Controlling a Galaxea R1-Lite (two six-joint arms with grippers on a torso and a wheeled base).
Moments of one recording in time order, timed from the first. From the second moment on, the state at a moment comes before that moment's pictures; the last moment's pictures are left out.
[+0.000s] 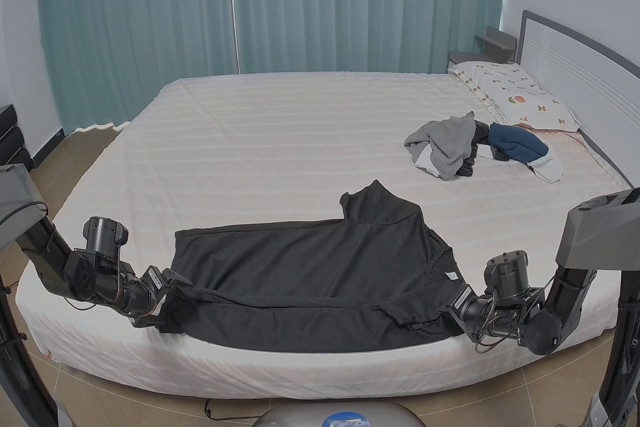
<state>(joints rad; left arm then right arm) 0.06 2.04 -0.66 -0.39 -0.37 -0.79 0.36 2.21 -0.43 -1.08 0.03 1.11</state>
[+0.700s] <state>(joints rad) 0.06 2.04 -0.66 -0.39 -0.37 -0.79 0.35 2.10 -0.37 -1.07 0.05 1.13</state>
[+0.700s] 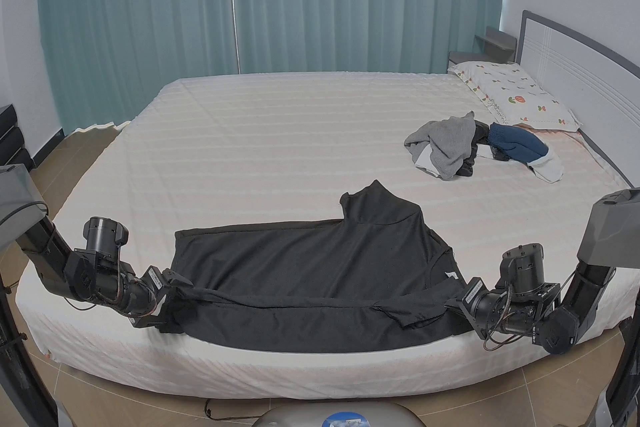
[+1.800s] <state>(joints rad) 0.06 2.04 -0.66 -0.39 -0.37 -0.79 0.35 1.95 -0.32 -1.05 0.09 1.13</state>
